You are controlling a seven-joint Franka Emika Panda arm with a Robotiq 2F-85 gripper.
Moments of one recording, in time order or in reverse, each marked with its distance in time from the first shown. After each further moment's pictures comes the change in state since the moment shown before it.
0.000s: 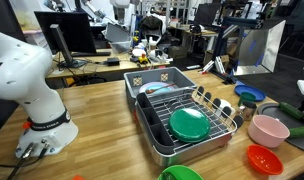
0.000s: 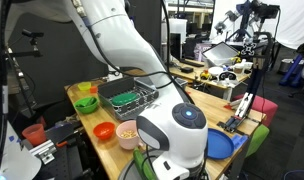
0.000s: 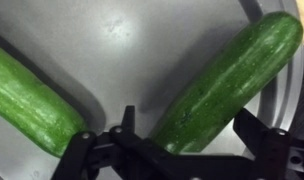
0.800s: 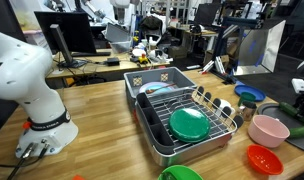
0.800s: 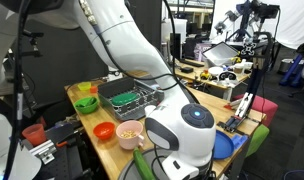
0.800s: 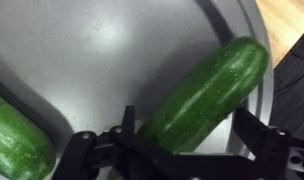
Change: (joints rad) arm -0.007 0.064 0.016 0.095 0.001 0.002 0.000
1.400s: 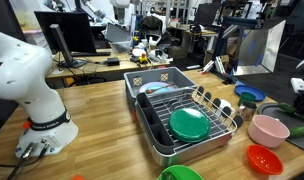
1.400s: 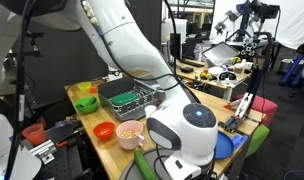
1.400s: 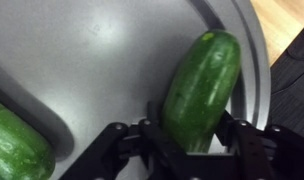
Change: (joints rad) arm 0.000 0.010 0.001 0.021 0.000 0.000 0.000
